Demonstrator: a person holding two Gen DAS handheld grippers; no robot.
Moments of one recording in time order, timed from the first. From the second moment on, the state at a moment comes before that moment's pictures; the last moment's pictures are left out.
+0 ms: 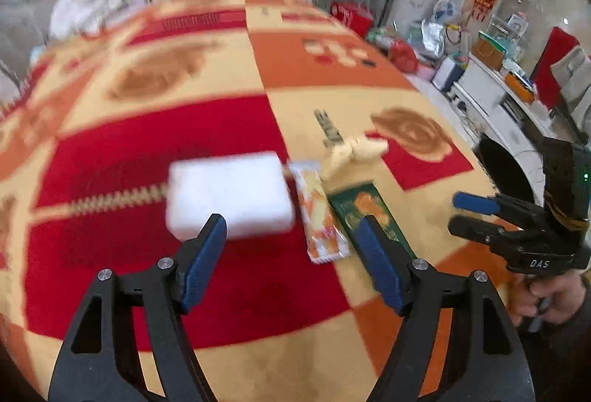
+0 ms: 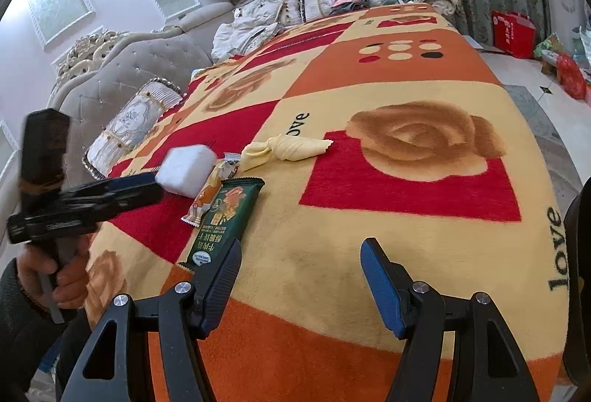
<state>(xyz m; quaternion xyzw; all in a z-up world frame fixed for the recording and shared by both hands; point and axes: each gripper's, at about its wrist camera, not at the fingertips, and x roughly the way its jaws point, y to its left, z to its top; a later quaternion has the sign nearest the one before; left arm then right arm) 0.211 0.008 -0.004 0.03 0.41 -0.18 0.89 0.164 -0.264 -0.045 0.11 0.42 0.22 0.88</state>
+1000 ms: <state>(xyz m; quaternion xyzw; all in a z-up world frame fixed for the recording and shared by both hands) 0.150 0.012 -0.012 -0.07 0.46 -0.24 0.85 0.165 -0.261 -0.046 0.11 0.42 0.22 0.87</state>
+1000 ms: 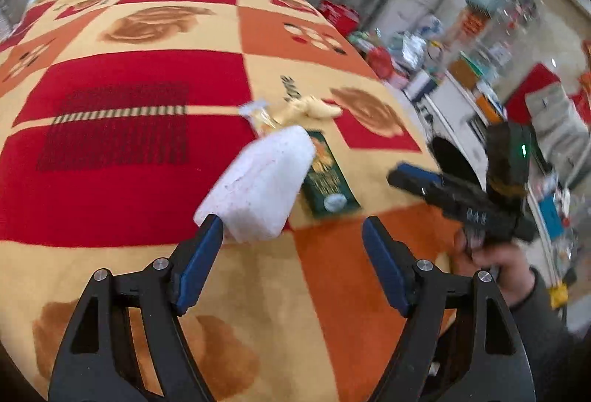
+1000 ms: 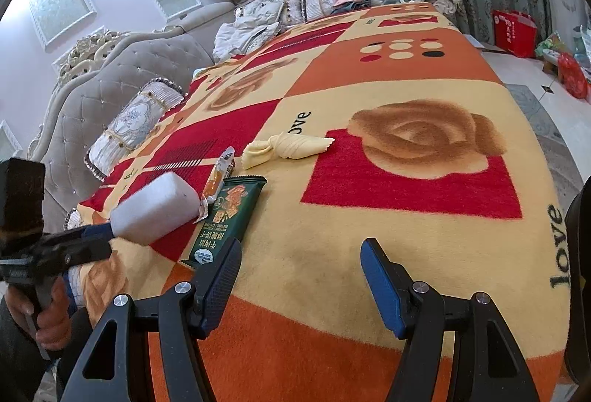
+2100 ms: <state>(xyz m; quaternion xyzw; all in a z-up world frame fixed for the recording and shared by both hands) 0.197 0.008 -0.037 0.08 0.40 -0.19 0.89 0.162 -0.253 -0.043 0.10 0.42 0.22 0.88</state>
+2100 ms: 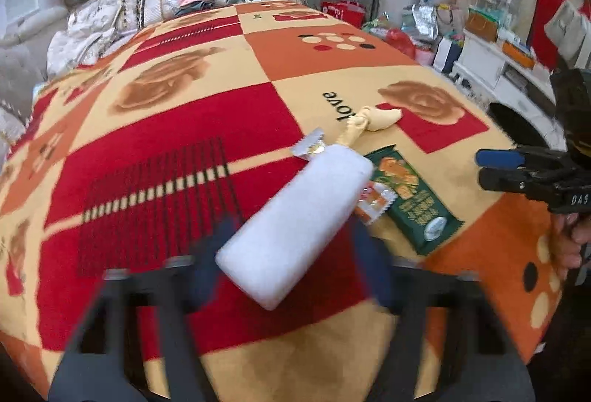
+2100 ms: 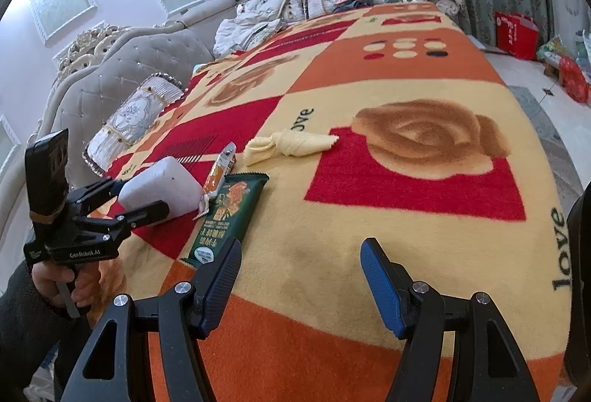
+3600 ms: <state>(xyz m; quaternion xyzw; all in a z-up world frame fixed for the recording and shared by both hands) 0.098 0.052 -0.020 -0.06 0.33 -0.13 0.93 0.140 -0.186 -0.031 0.00 0.38 0.11 0.92</state>
